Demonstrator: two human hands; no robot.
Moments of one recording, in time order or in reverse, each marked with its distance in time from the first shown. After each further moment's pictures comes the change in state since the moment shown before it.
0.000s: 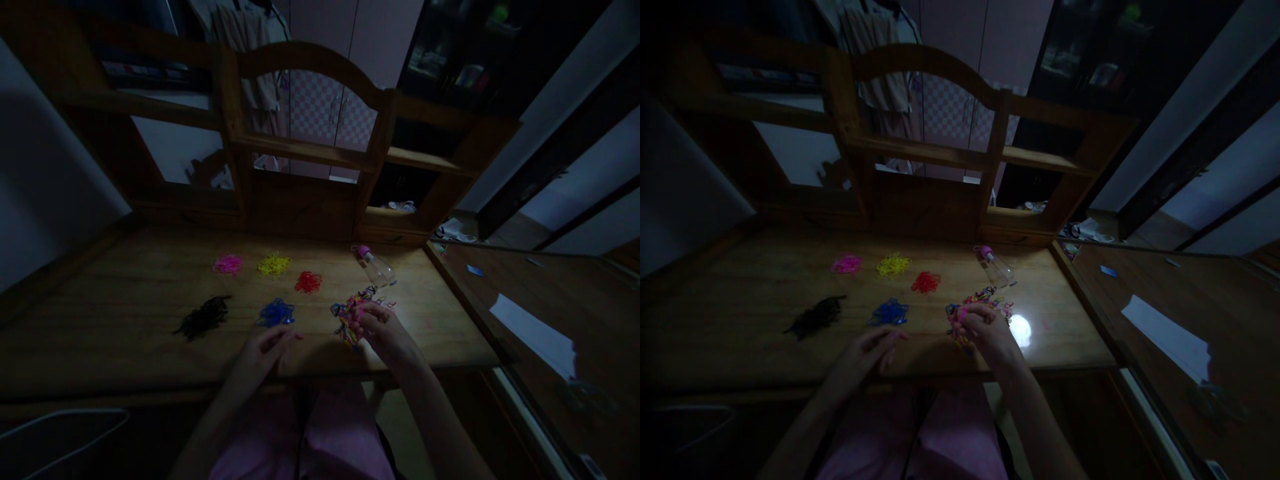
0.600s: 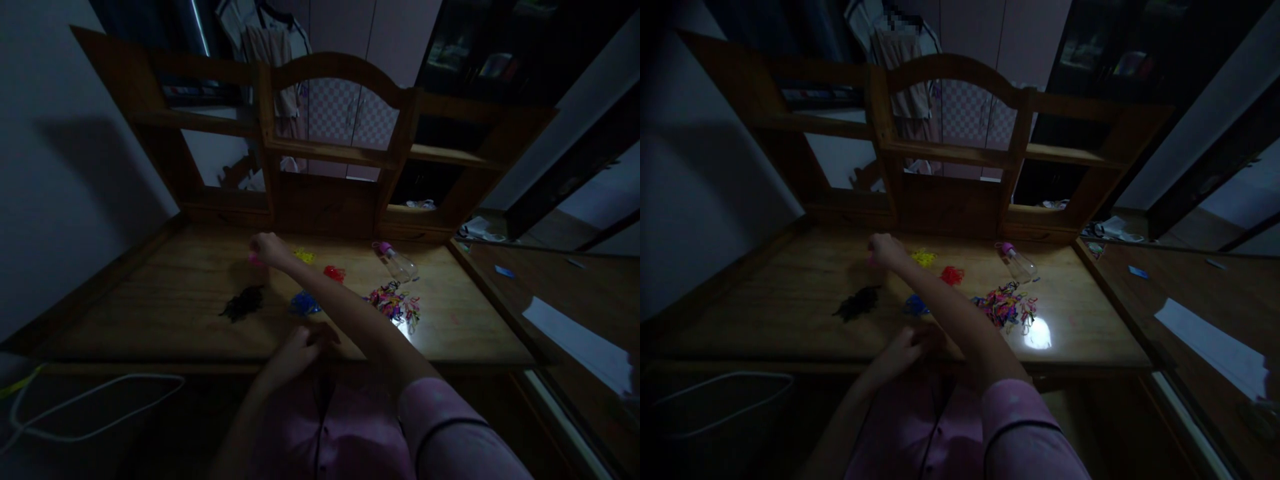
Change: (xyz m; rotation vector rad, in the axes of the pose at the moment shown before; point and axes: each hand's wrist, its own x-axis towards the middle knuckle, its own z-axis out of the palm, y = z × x) left_hand -0.005 0.008 0.005 0.130 -0.183 0.160; right_hand 0.218 0.042 0.252 -1.263 -0.490 -0.570
